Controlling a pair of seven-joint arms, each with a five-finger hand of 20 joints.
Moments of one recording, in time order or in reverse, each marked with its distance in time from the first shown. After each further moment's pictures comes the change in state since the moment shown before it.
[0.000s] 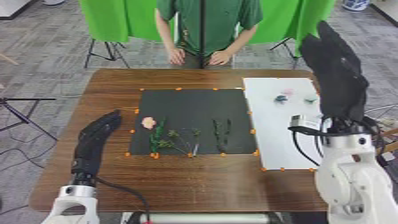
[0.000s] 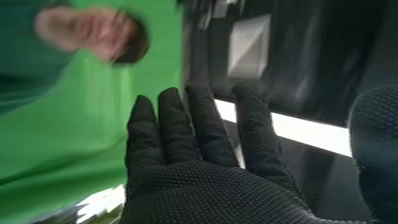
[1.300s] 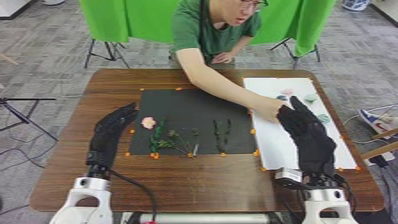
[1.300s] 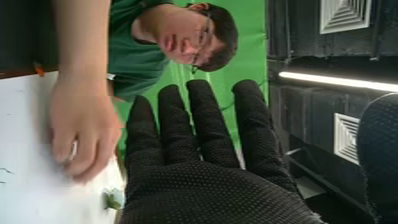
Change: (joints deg) left arm -2.9 -0.6 3.7 -1.0 0.2 -1.2 0.0; right arm -16.3 -0.8 -4.1 2.4 2.2 1.8 -2.5
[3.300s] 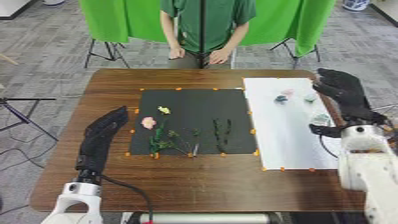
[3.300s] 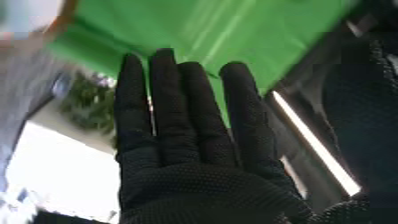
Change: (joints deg) left arm 2.9 0.1 -3.5 -0.9 -2.3 -2.0 -0.6; right arm 24.5 22.8 0.5 13.4 -28.0 15.7 28.6
